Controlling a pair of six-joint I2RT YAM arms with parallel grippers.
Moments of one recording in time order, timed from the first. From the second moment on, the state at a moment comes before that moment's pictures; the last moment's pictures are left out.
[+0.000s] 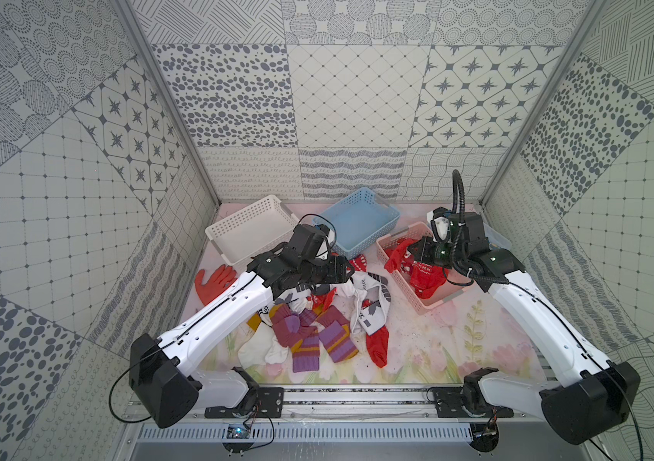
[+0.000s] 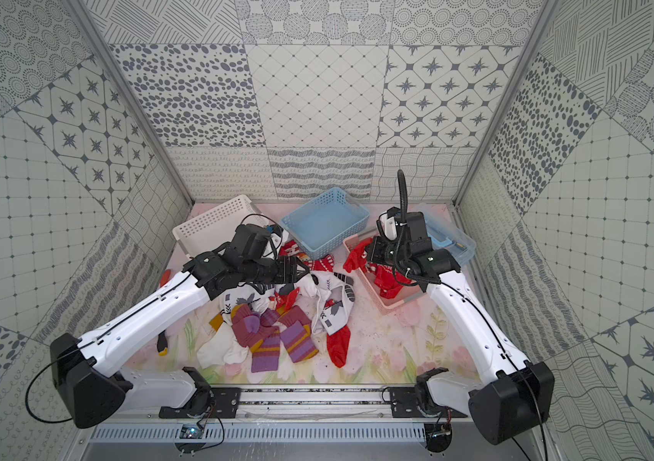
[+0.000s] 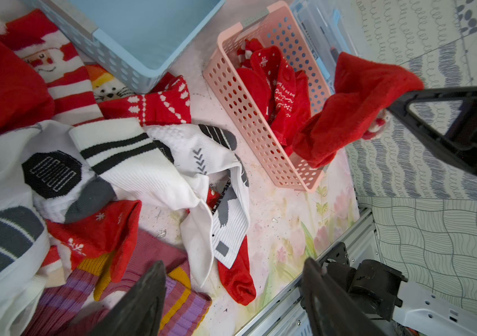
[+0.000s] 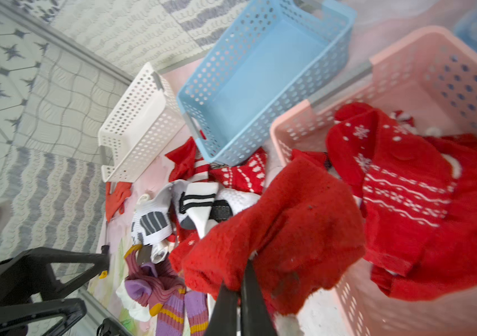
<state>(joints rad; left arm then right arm) -0.69 1.33 1.22 -0.70 0.23 -0.62 0.29 1.22 1.18 -0.66 -0.25 0.50</state>
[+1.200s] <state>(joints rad) -0.68 1.65 1.19 -0.79 0.15 -0.52 0.13 1.50 1.05 -0.73 -0.08 0.49</state>
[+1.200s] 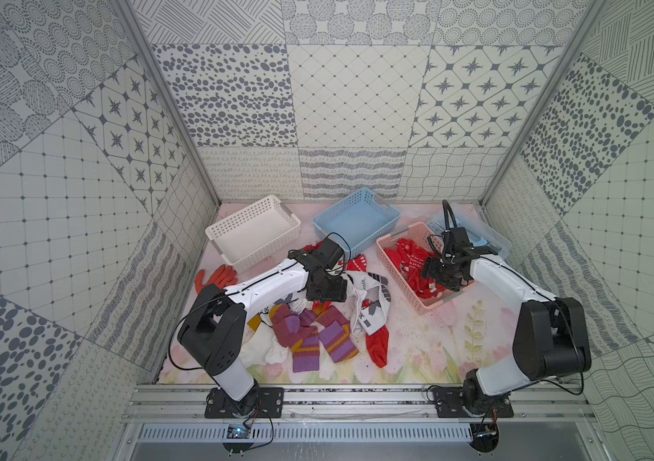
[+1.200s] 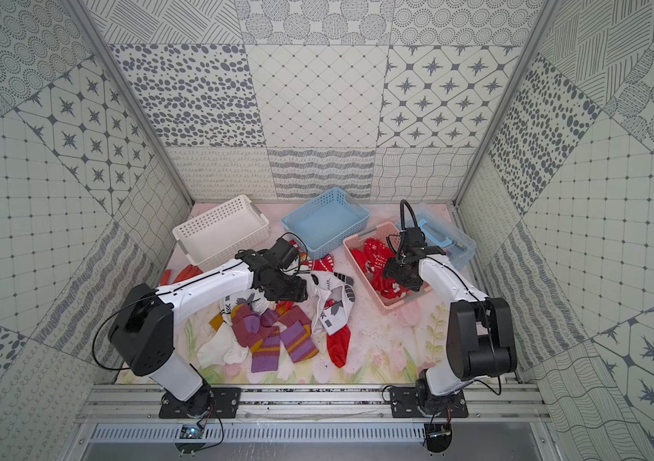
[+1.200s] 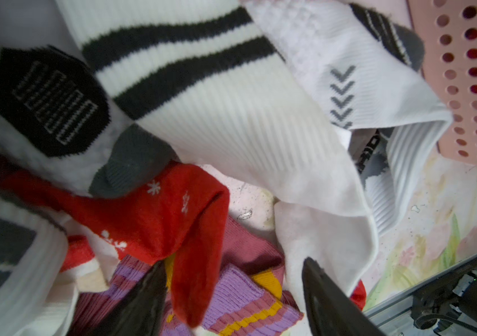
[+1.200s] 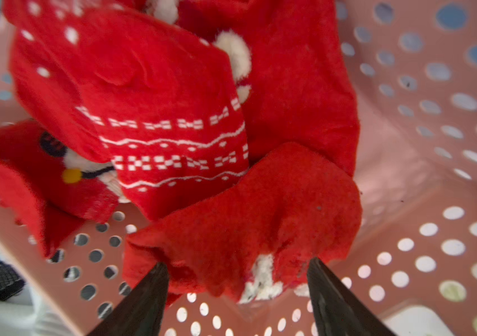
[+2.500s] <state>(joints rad) -0.68 1.35 1.24 -0.82 0.15 -0.50 0.55 1.35 1.21 -0.56 -0.38 0.49</state>
